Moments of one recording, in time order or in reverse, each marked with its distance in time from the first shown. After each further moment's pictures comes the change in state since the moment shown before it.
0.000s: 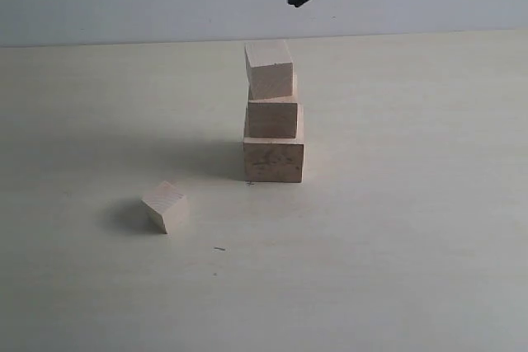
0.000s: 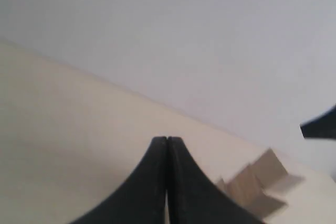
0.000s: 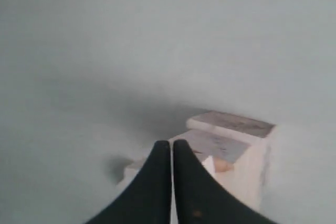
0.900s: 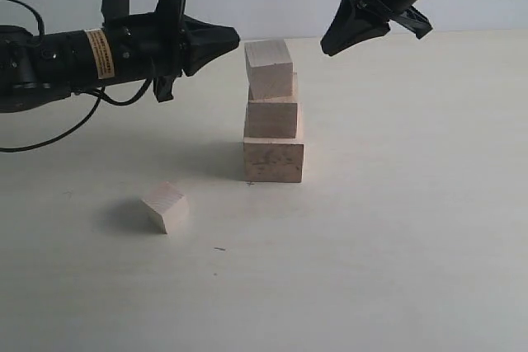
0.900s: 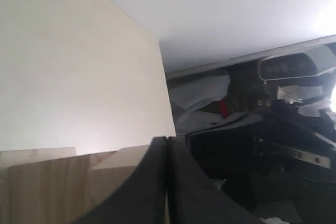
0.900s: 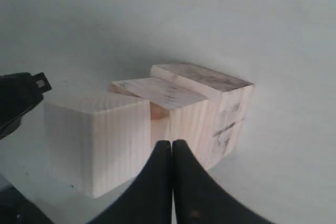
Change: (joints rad) left arm -0.151 1.483 -0.825 -0.513 -0.831 0.173; right arm -0.140 -0.057 0.305 0.211 -0.004 -0.382
